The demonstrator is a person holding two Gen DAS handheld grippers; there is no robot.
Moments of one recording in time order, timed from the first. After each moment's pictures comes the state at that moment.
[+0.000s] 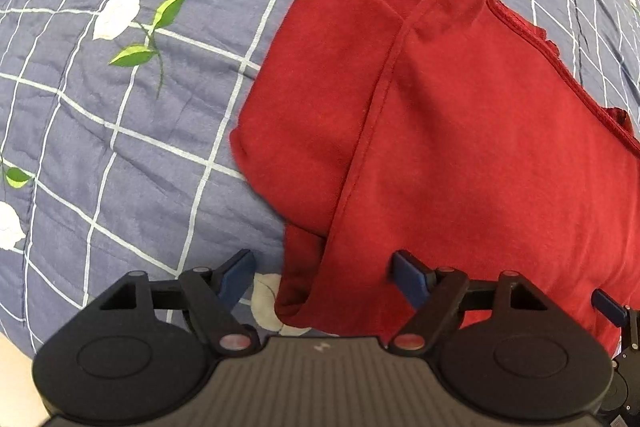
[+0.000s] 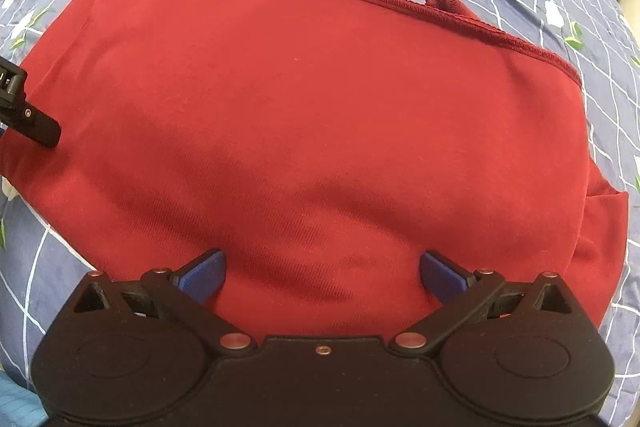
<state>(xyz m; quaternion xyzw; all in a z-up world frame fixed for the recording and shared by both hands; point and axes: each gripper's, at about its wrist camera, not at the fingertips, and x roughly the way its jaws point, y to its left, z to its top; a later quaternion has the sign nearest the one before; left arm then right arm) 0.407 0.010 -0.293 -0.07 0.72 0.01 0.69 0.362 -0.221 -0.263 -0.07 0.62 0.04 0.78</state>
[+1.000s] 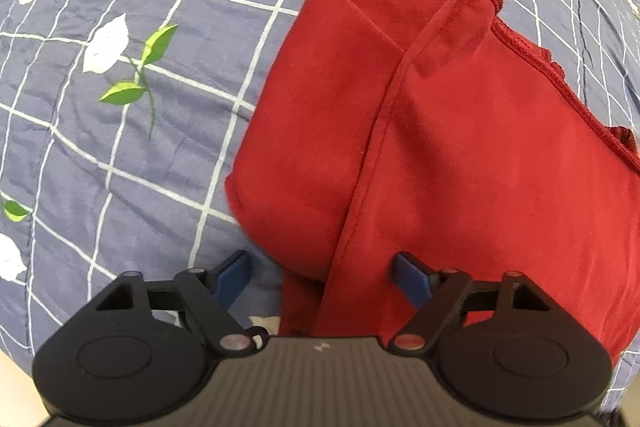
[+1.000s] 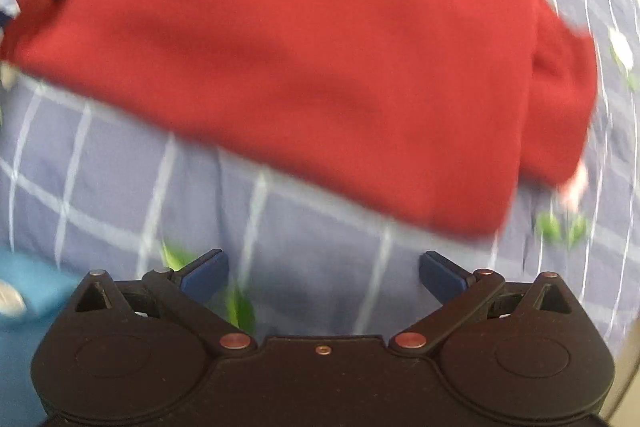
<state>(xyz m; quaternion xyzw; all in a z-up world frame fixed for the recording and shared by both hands) 0.442 0.013 -0.298 -0.07 0.72 0.01 0.69 0.286 -0.259 -0.269 -0.05 0.72 0.00 0.70</state>
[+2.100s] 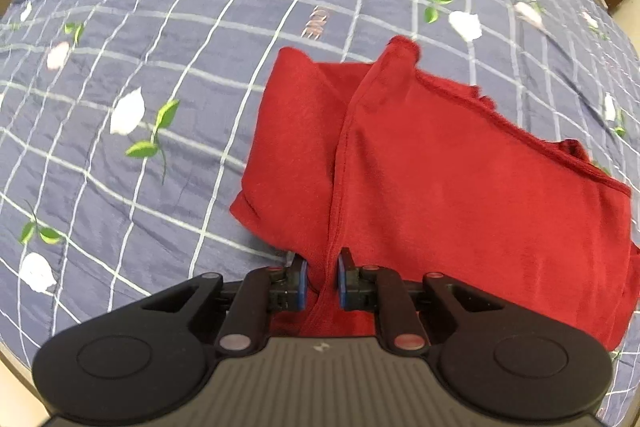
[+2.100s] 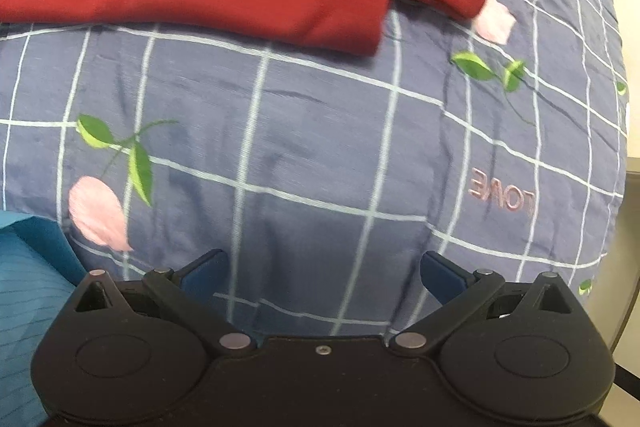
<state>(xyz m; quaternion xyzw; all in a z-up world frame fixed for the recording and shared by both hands) 0.409 -0.031 -0.221 -0.03 0.64 0.00 0.77 0.216 -0.309 -0.272 -0.03 0.75 -0.06 0.65</state>
